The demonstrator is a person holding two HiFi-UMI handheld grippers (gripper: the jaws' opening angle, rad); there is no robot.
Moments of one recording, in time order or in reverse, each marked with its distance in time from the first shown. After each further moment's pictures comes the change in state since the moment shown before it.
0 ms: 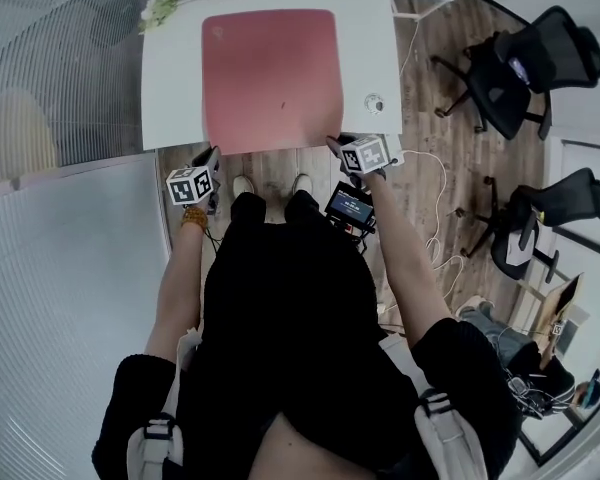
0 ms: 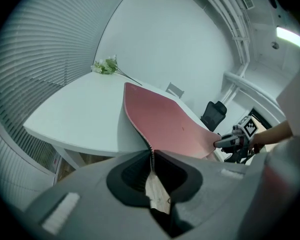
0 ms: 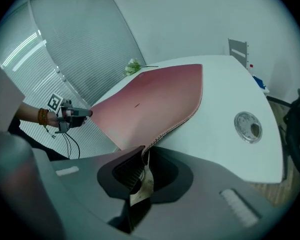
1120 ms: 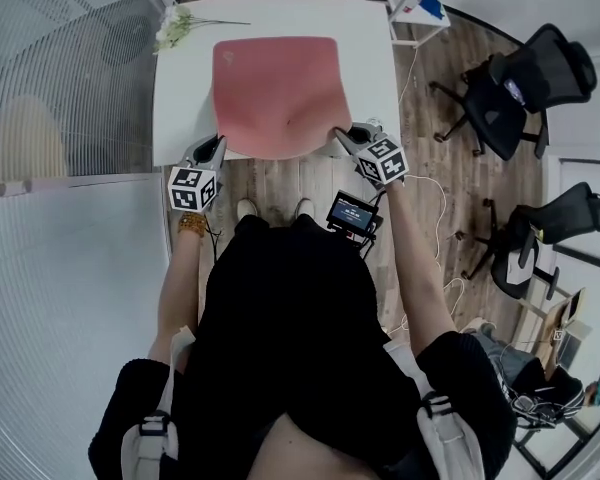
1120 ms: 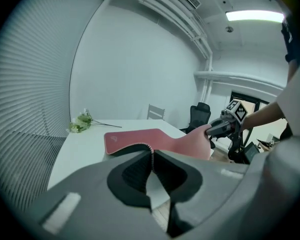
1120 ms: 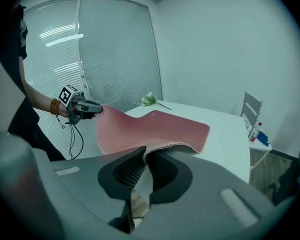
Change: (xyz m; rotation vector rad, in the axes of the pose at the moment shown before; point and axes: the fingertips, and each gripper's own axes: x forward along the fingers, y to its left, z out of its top) left arm -0.057 -0.070 0.119 0.365 -0.237 -0.057; right arm -0.087 0.033 0.112 -0.346 -0.283 0.005
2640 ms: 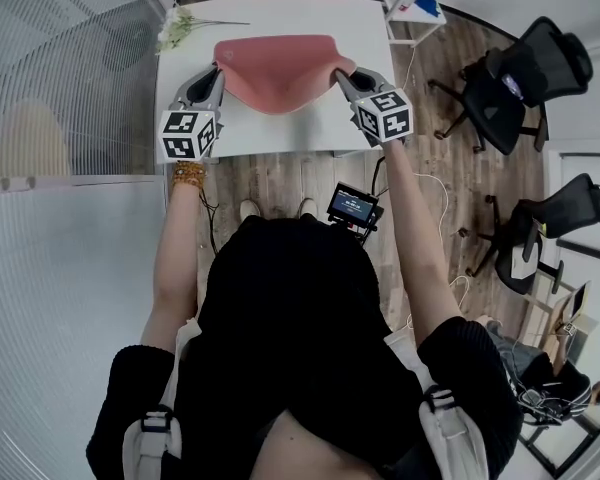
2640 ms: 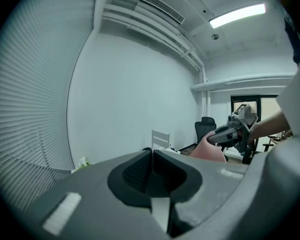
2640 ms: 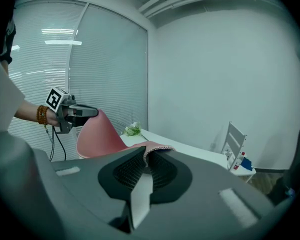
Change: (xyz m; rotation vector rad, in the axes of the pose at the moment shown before) left arm 0.014 0.010 0.168 0.137 -0.241 0.058; right arm -0.029 -0.039 0.146 -0.040 -0.237 -0.196
